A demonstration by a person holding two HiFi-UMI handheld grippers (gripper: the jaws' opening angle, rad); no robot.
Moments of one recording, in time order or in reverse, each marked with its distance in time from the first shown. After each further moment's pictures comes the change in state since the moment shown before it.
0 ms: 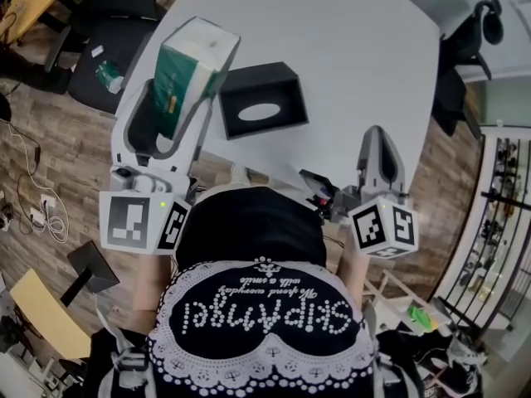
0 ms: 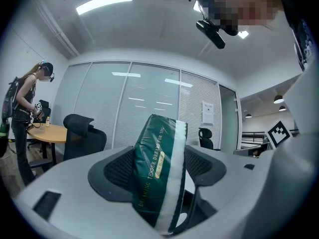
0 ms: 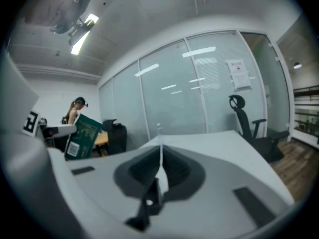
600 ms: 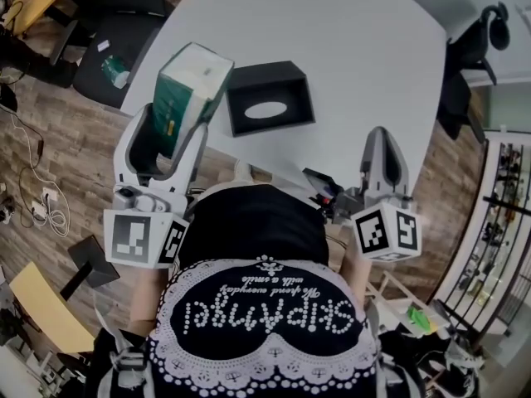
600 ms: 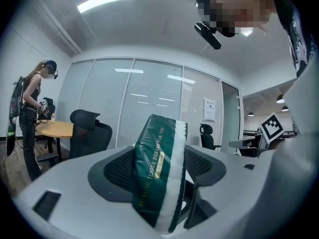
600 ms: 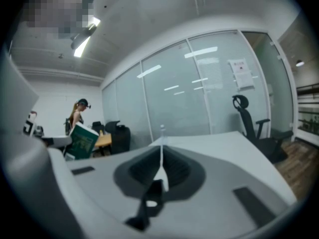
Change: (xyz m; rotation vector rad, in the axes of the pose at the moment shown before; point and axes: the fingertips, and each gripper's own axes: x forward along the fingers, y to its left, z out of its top) left arm -0.031 0.008 -0.027 -0.020 0.057 0.031; right arm 0.003 0.011 0.002 0.004 -0.009 0.034
